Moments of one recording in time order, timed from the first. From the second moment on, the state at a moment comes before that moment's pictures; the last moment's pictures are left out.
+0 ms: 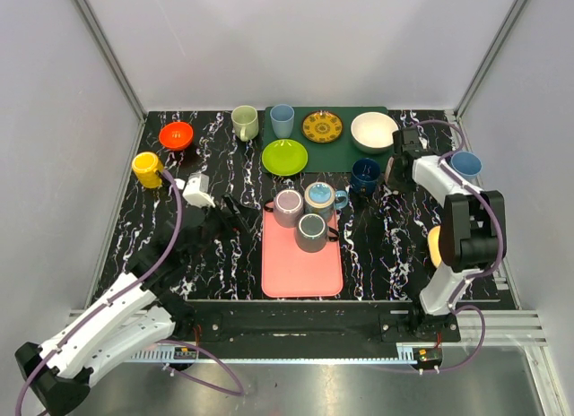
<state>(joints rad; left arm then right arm) -0.69 0.66 0.64 -0.34 -0.19 -0.77 0.10 1.74 1.24 -0.58 0.24 0.40</state>
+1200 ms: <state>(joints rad) -0.69 0.76 0.58 -0.31 -0.14 -0.76 0.55 1.22 0.93 -0.53 -0.09 0.34</state>
